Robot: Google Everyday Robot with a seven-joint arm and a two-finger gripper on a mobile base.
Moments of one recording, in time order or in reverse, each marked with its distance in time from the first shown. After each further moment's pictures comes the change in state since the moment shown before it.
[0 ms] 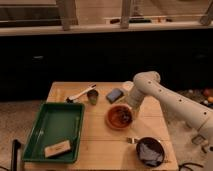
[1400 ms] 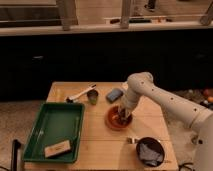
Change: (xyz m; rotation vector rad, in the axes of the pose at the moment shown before) arm -0.007 0.002 0.016 -0.065 -0.027 -0.028
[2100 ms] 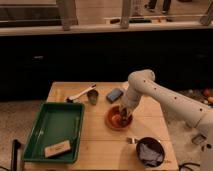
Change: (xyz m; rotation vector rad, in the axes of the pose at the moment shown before) arm -0.014 0.004 -0.032 0.009 0.030 -0.030
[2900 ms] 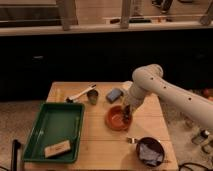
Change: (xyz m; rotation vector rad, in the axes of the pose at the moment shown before) arm -0.025 0.008 -0.055 0.039 0.056 -0.032
